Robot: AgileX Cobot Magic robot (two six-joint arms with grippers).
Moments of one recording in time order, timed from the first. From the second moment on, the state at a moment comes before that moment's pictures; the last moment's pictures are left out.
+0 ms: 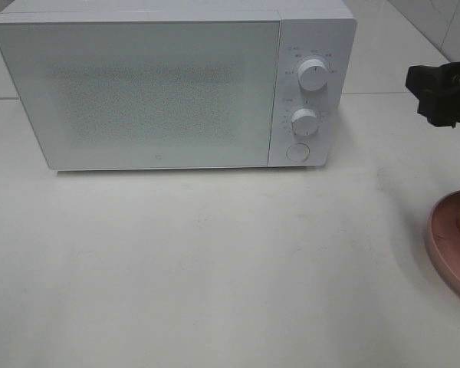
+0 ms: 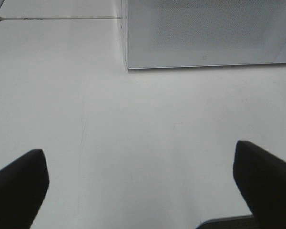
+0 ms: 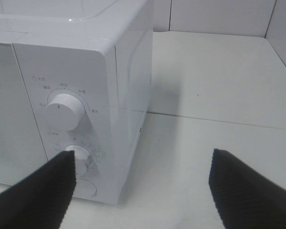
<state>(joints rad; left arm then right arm) 0.04 -0.01 -0.51 -0.18 1.09 0.10 0.15 1.12 -0.40 0.00 -0.49 0.03</state>
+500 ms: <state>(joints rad) 0.04 -0.01 -0.51 -0.18 1.09 0.10 0.27 1.42 -0.40 0.31 -0.83 -0.27</state>
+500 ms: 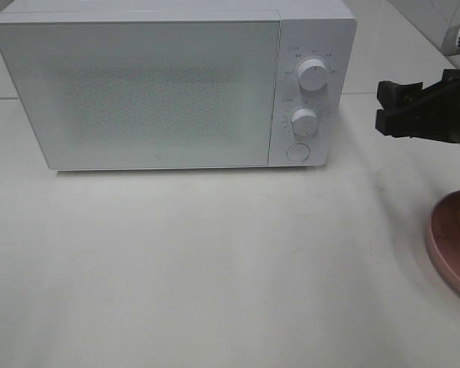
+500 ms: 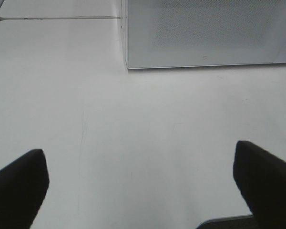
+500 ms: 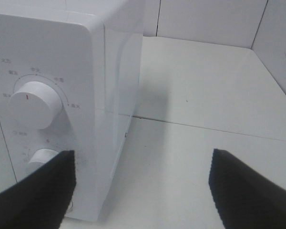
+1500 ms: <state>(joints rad) 0.04 -0.01 -0.51 -0.18 1.09 0.10 0.72 1.76 -0.40 0.79 -1.18 -0.34</state>
